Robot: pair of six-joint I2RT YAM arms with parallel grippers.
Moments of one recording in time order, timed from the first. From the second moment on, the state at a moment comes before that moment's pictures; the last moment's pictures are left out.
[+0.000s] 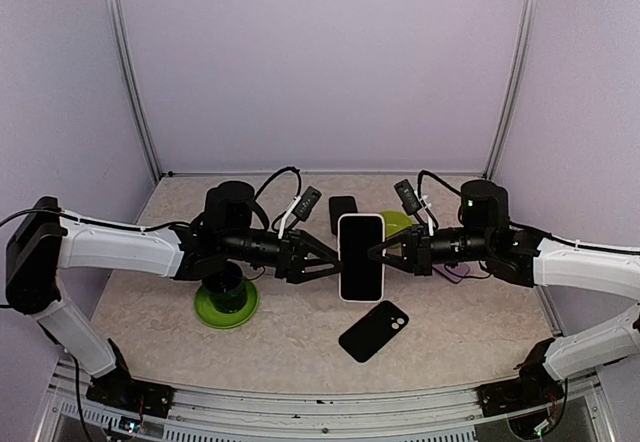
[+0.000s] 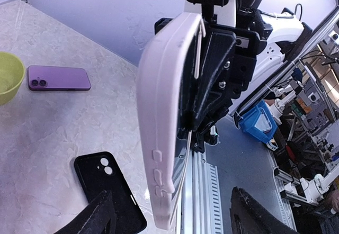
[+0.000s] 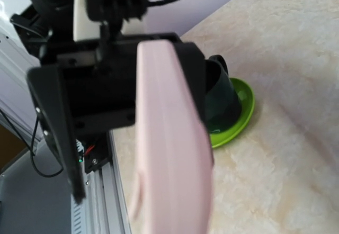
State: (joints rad) left arm -0.86 1.58 0.90 0.44 0.75 -0.43; right arm 0.72 1.19 0.71 0.20 -0.69 0.38
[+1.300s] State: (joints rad) left arm -0.73 1.74 1.12 0.31 0.76 -0.56; right arm 0.67 1.13 0.69 0.12 -0.47 0.33
